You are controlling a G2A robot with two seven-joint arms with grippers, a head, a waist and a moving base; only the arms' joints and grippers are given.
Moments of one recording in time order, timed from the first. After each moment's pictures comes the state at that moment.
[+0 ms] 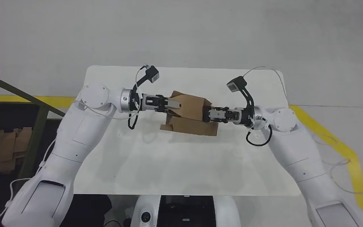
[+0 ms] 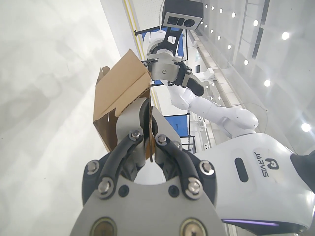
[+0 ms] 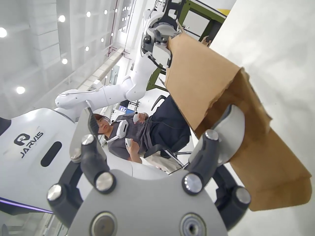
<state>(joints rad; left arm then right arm) 0.87 -1.03 -1.11 -1.37 -0.44 -0.20 -1.28 -0.92 -1.14 1.03 -1.30 0.56 -0.52 1.22</state>
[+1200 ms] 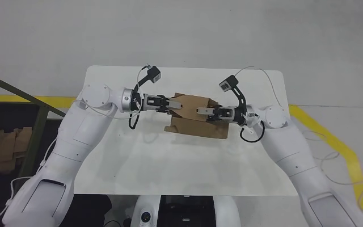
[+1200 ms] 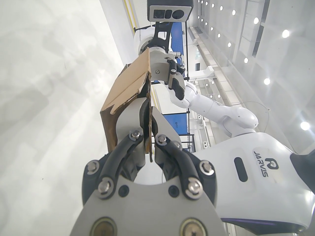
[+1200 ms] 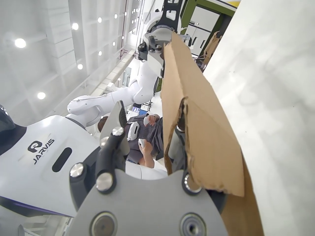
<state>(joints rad) 0.86 -1.04 -1.09 -1.37 -0.44 -0.20 -1.29 -0.86 -1.19 0.95 -1.18 0.64 -0.50 1.23</state>
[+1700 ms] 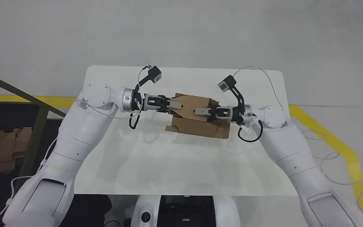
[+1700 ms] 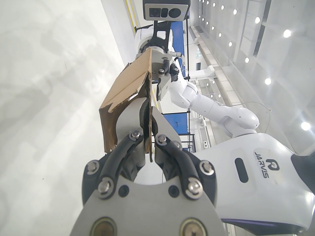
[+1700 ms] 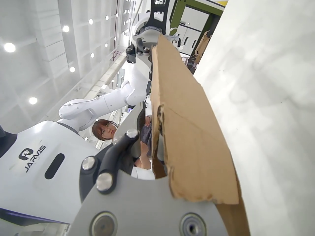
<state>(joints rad) 0.86 -1.04 -1.08 -1.37 -0.44 -0.19 -1.29 -0.86 -1.19 0.96 -1.19 0.58 -0.47 1.20</state>
